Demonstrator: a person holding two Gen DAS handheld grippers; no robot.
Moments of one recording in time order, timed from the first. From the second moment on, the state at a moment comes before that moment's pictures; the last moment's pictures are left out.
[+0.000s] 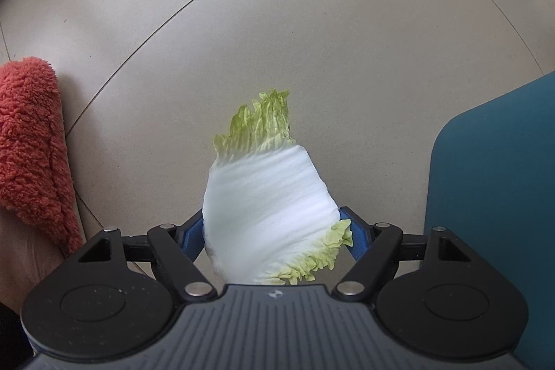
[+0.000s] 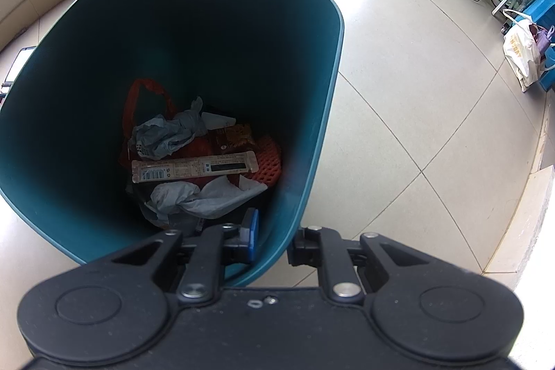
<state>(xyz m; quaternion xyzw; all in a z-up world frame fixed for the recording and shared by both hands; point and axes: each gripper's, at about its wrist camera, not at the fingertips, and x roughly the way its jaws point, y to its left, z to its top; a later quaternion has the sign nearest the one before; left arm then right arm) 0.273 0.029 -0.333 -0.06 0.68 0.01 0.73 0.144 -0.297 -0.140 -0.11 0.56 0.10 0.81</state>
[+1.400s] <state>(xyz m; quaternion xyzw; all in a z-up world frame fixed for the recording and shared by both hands) 0.239 -0.177 -0.099 0.09 0.52 -0.20 0.83 0.141 -0.307 -0.133 -0.10 0.56 0.10 0.82</state>
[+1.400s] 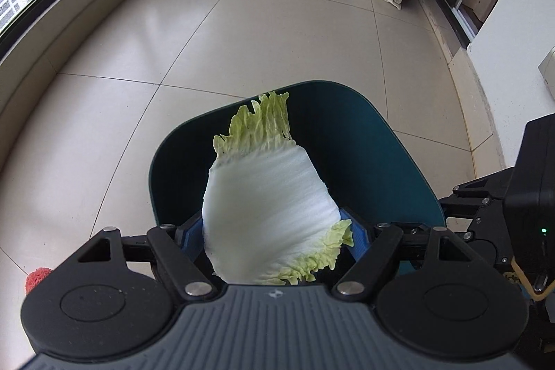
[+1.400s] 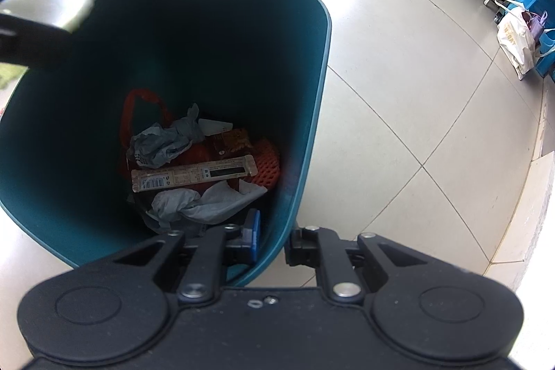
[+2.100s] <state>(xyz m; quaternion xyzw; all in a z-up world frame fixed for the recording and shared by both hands) 0.298 -0.257 -0.244 0.20 0.65 -0.18 0.71 0.142 -0.313 -0.128 -0.09 0.55 0.11 0.82</state>
